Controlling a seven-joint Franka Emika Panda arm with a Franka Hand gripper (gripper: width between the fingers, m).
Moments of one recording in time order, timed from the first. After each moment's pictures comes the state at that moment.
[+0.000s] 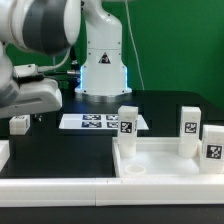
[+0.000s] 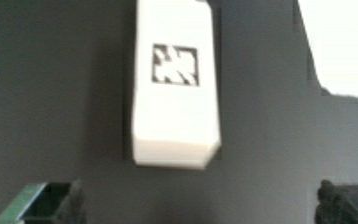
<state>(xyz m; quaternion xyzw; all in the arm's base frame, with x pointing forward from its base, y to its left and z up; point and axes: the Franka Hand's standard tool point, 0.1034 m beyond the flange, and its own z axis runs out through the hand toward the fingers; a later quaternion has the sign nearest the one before) 0.403 -0.211 0.029 -0.91 -0.03 0.40 0.07</state>
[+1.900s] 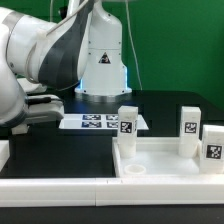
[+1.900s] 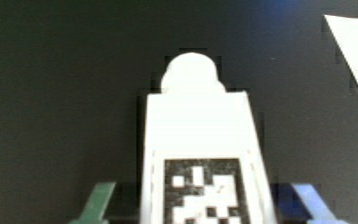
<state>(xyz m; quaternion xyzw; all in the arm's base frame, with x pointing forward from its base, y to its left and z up) 0.350 -0.211 0.003 -0.88 -0.04 0.47 0.04</state>
